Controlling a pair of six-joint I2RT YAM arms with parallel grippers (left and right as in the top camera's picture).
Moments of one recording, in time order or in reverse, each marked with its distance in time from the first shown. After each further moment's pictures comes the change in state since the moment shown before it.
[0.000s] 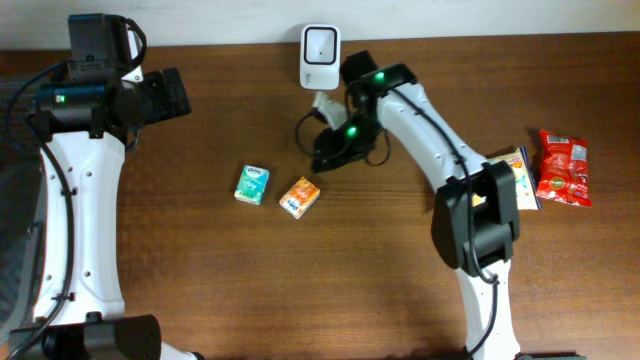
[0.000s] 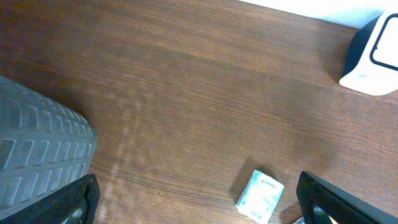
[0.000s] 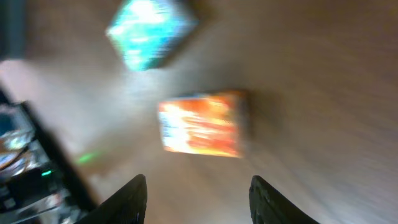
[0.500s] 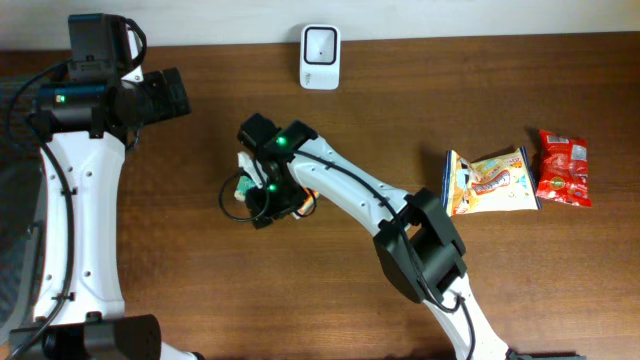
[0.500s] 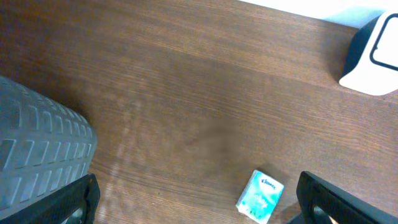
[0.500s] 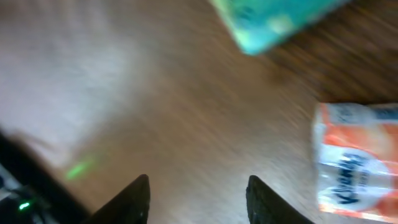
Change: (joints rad) left arm 0.000 0.000 0.000 0.000 0.000 0.000; right arm 0.338 0.051 -0.025 0.081 0.233 0.327
